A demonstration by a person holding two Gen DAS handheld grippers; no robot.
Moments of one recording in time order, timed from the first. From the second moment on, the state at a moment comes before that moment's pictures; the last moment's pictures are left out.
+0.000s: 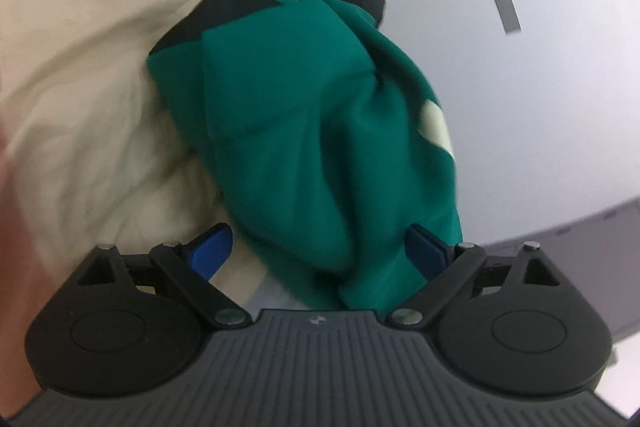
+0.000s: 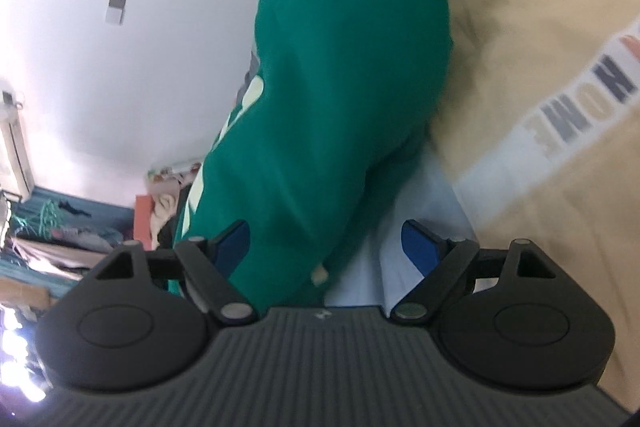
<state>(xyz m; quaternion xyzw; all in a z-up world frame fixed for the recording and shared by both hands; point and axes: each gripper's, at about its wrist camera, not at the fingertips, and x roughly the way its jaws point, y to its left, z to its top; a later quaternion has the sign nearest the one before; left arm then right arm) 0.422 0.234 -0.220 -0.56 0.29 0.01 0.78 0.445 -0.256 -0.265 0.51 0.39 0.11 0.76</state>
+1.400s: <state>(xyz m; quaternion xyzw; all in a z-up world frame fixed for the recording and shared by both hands) 0.409 0.194 -0.168 -0.54 0.24 -0.01 0.81 0.417 -0.318 -0.180 0.44 0.27 0.15 0.84</state>
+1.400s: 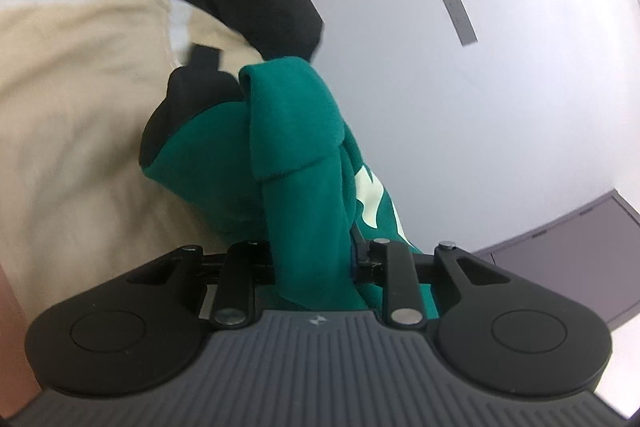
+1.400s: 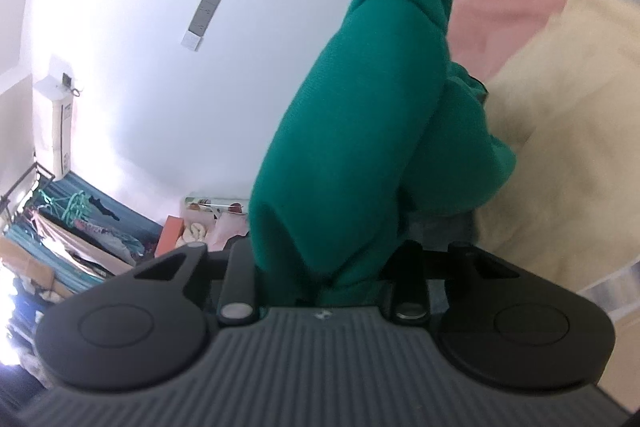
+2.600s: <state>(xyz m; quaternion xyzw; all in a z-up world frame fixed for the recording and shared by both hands) 0.451 -0.115 -0.162 -0.40 0.32 -0.22 0.83 0.294 -0.621 -0.218 0.49 0.15 0.02 0.86</state>
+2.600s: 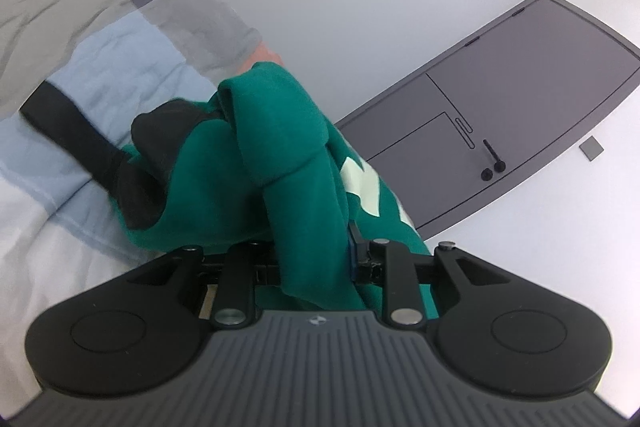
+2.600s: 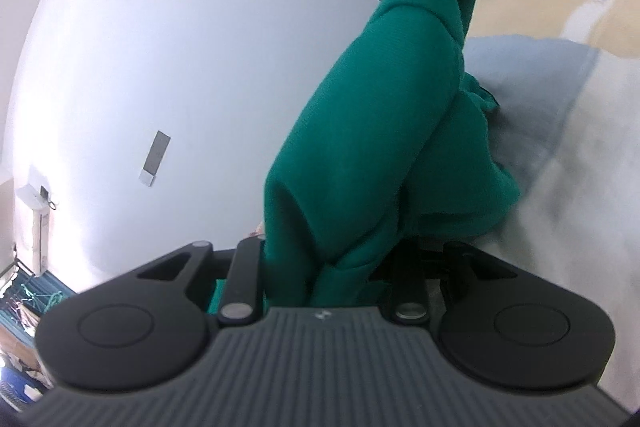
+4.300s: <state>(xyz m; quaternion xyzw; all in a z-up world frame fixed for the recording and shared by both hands) 0.234 -0.120 0.052 -0.04 0.23 -0.23 0.94 0.164 -0.460 0.054 0.20 0.13 0.00 0.97</state>
